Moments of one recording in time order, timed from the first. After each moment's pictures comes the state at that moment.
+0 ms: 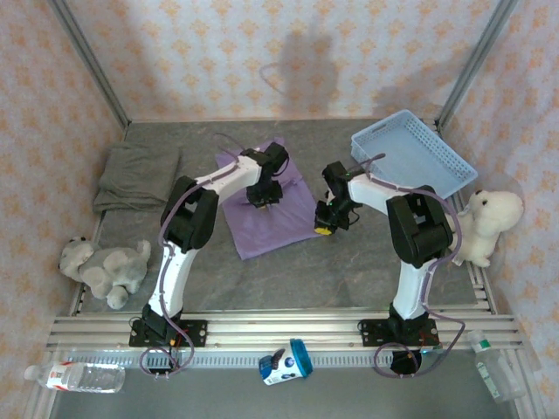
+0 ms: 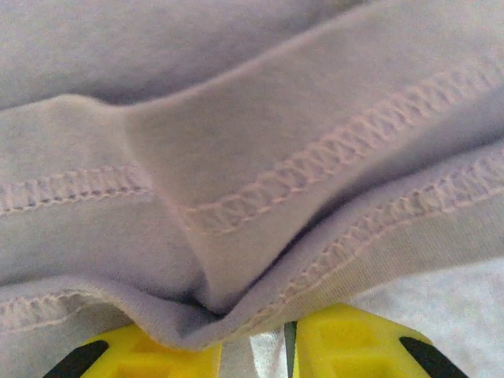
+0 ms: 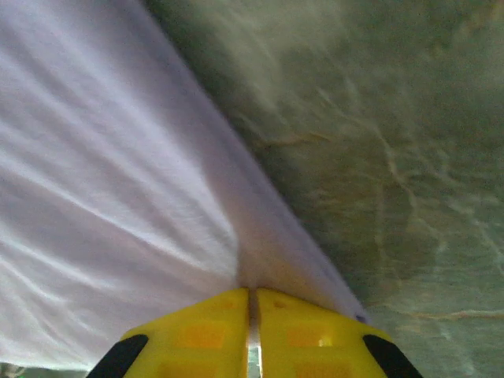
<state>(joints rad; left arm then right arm) -0.47 2.26 1.82 -0.96 -0.02 -0.75 0.40 1.91 1.21 -0.81 -0.38 0.61</state>
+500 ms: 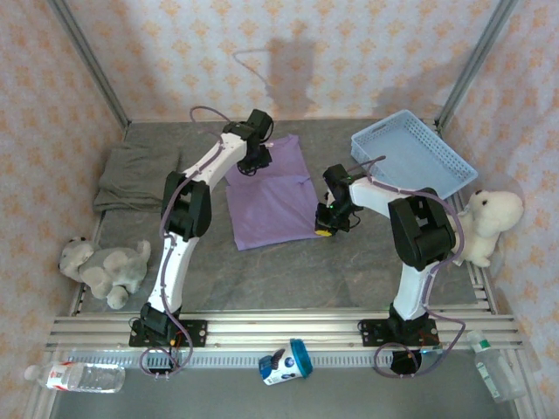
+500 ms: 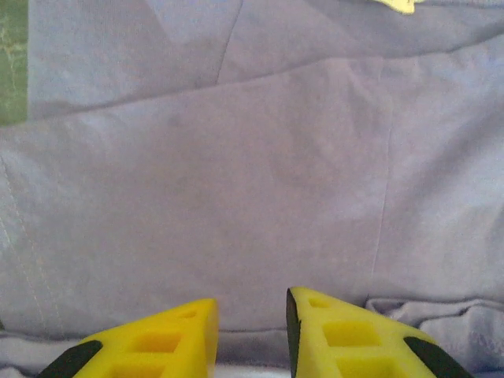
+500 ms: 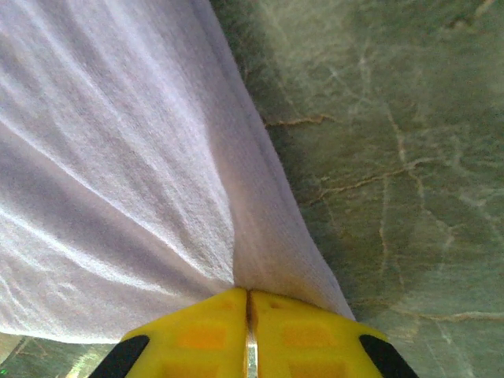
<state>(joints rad) -0.35 2.39 2.19 -1.01 -0.09 -0.74 0.40 1.88 1.18 -0.77 -0.37 0.58</state>
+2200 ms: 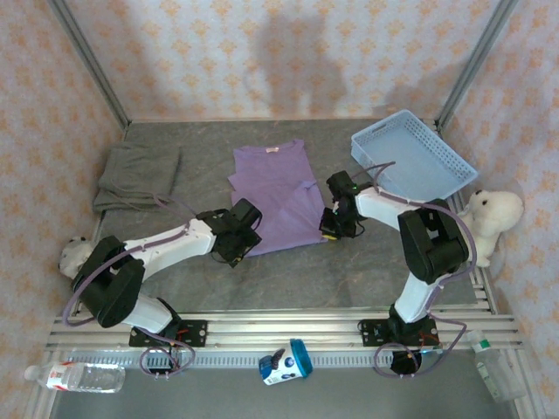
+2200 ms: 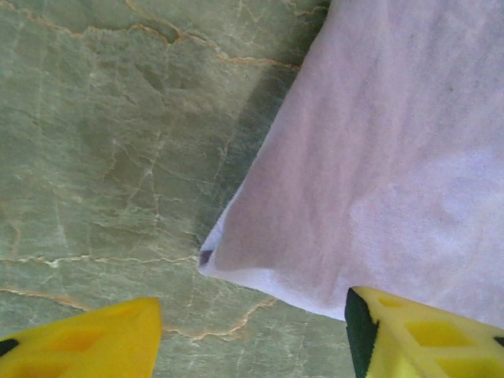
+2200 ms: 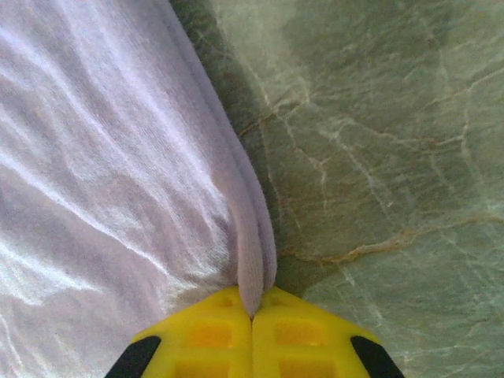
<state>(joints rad) -0.66 1.46 0.85 -0.65 -0.05 -1.48 0.42 1.75 1.03 -0.68 -0.26 0.67</state>
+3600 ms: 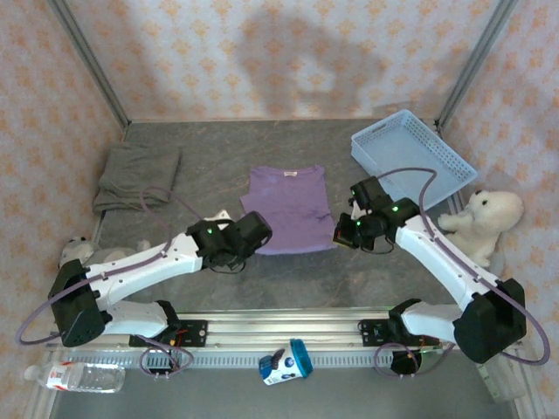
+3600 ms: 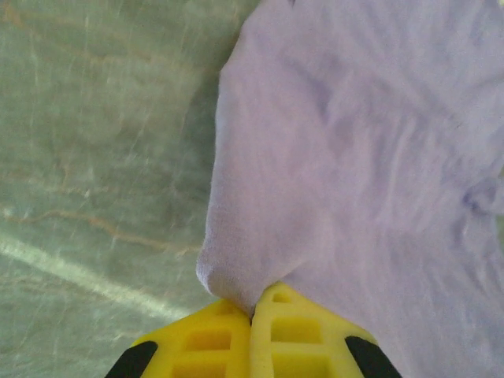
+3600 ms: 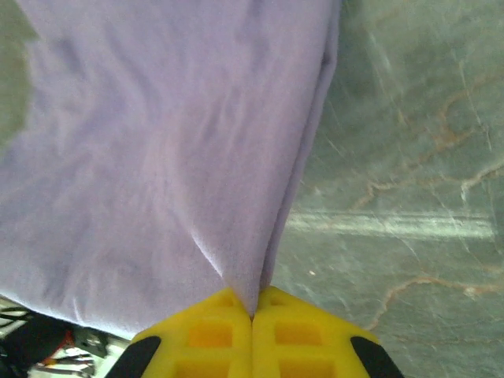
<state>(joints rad) -0.89 1.27 0.99 -0.90 -0.34 -1.59 0.44 1.19 0.97 -0.93 -0.33 0.73</state>
